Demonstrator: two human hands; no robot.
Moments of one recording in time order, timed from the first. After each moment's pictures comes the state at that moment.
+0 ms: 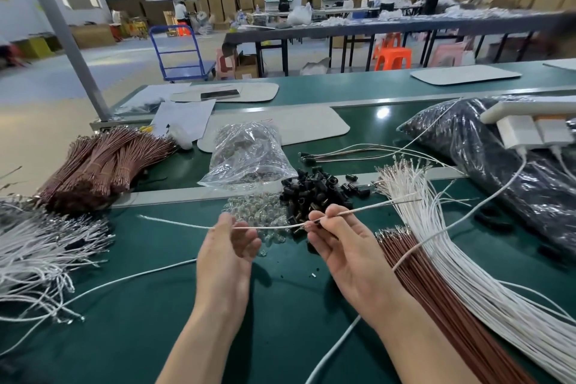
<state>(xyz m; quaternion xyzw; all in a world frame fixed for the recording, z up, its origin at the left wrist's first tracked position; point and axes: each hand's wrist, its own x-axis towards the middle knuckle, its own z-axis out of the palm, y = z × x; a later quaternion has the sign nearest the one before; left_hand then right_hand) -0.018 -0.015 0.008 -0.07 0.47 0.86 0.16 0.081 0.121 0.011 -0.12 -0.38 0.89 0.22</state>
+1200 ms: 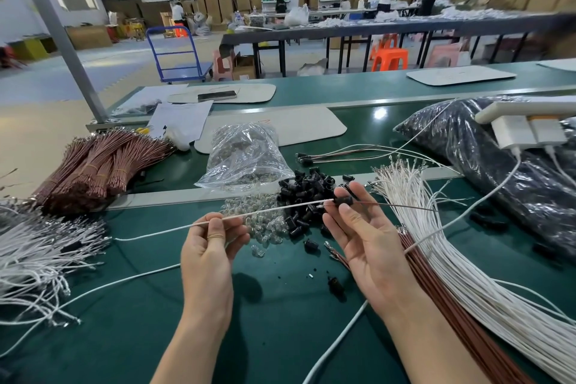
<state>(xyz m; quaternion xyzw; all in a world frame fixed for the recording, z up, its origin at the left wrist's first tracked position) -0.018 -0.026 0.006 0.06 0.55 0.83 0.04 0.091 0.141 0.017 -0.11 -0.34 0.89 0.30</state>
